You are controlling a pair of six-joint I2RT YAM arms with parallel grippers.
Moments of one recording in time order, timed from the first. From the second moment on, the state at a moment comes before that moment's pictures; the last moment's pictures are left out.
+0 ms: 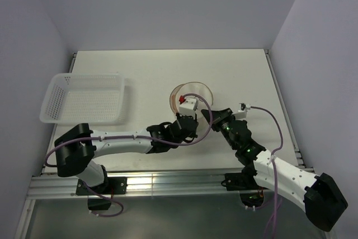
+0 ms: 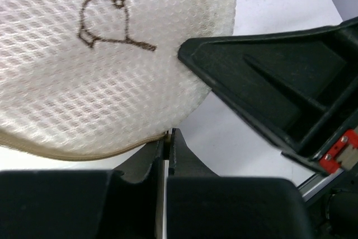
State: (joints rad) left arm -1.23 1.58 0.99 0.08 -0.55 -0.65; right arm 0.66 0.75 0.18 0.44 0.30 1.25
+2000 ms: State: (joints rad) left arm -1.18 1.33 0.75 0.24 -0.40 -0.69; right arm 0.52 0.76 0.33 0.24 -0.21 1.02
